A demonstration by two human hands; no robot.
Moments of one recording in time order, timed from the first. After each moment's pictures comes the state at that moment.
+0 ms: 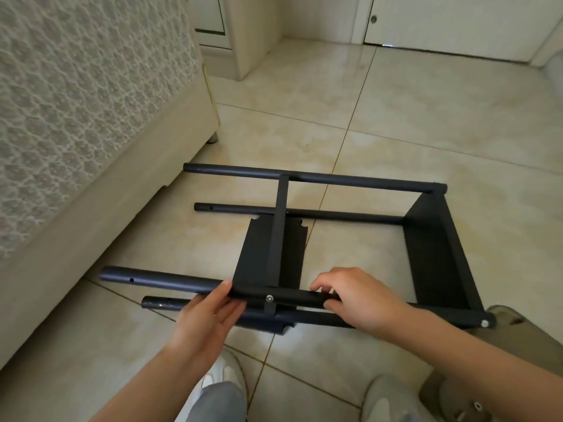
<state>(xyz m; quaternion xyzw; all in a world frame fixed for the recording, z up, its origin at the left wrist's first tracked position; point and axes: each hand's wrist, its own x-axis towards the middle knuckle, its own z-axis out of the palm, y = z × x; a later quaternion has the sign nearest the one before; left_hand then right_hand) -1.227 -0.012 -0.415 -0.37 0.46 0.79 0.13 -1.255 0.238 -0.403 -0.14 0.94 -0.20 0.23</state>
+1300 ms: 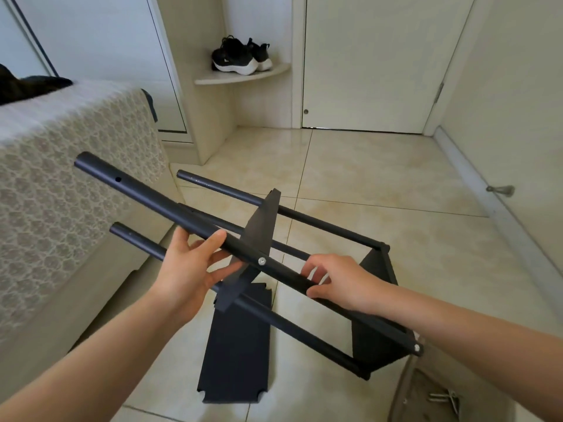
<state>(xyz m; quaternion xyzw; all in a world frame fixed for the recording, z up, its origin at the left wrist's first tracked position) -1.314 0.044 -0.252 -0.05 0.60 0.80 0.05 -1.278 0.288 -0.281 -0.05 0.93 -0.33 0.12</state>
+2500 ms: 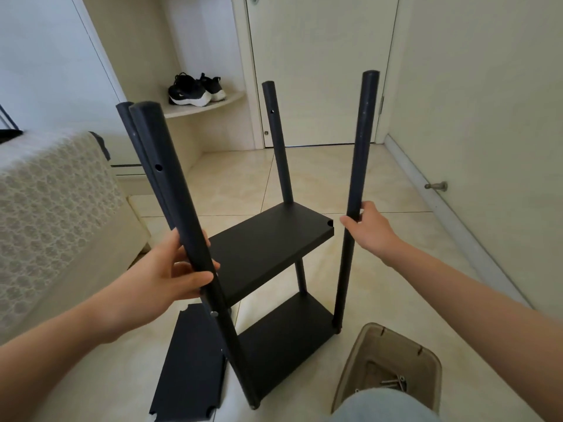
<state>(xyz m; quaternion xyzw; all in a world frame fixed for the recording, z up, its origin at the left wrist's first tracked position) -1.266 0.091 -0.182 0.23 0.81 0.51 0.15 -1.268 0.453 -0.241 0.24 0.85 -0.45 -0.12</state>
